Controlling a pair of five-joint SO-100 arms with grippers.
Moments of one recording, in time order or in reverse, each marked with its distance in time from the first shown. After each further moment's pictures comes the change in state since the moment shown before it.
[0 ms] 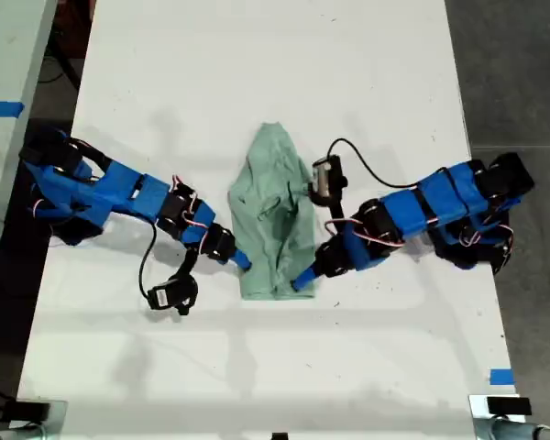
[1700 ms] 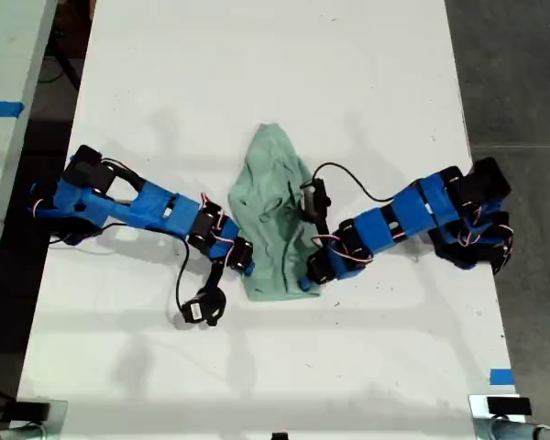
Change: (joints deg) arm 0 0.3 -22.3 -21.4 2.0 -2.2; arm 1 2.6 -12.1 15.9 -24.9 -2.1
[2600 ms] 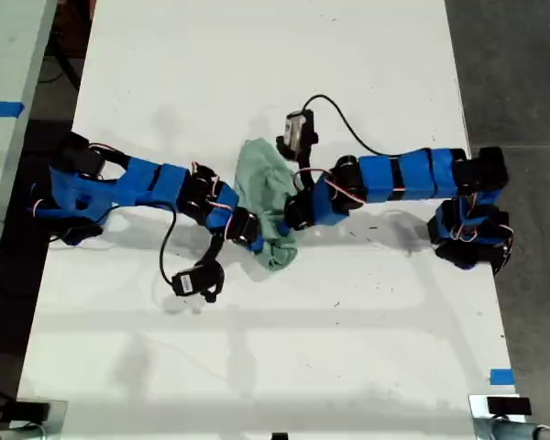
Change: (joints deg) arm 0 -6.4 10.6 -10.2 12.6 7.8; arm 1 14.8 3.9 -26.5 14.8 -16.6
